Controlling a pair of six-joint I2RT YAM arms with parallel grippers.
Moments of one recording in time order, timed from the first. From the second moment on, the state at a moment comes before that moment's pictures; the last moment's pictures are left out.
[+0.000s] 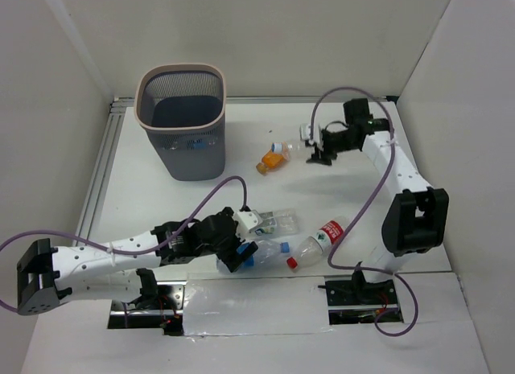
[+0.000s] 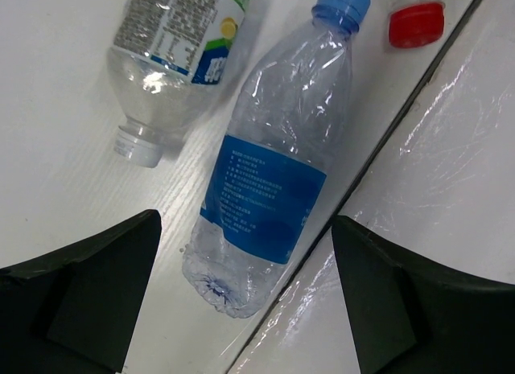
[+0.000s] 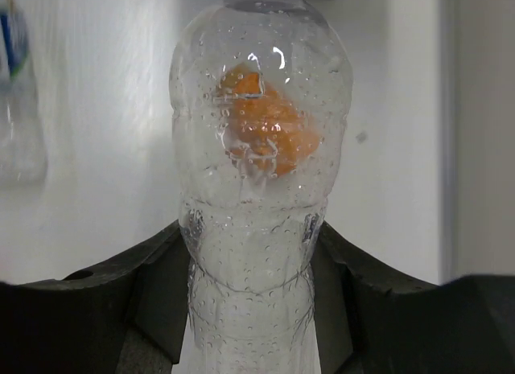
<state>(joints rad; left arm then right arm) -1.16 1.05 0.72 -0.45 -0.14 -0.16 0.11 1.62 1.37 -0.86 -0.81 -1.48</state>
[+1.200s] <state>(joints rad) -1.21 1.11 0.66 -0.38 -0.12 -0.26 0.61 2.33 2.51 0.12 -0.68 -0.03</state>
